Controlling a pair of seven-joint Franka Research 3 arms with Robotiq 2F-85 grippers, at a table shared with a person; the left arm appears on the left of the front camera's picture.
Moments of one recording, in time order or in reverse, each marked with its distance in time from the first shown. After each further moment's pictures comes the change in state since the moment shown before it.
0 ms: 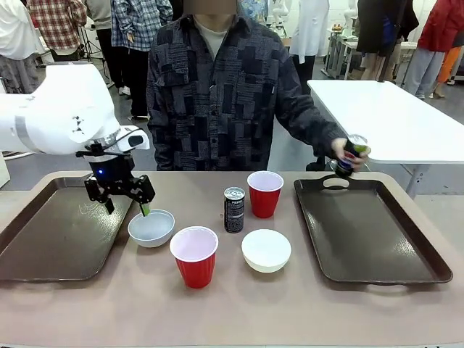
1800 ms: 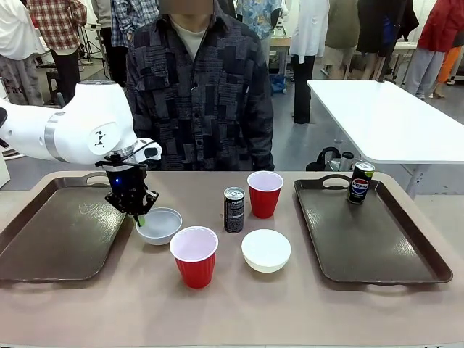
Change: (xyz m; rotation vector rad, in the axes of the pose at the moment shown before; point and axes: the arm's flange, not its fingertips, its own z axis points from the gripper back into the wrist) left arm 0.020 -0.009 -0.029 0.025 0.037 0.017; right arm 0.000 0.000 0.000 0.000 0.000 0.000
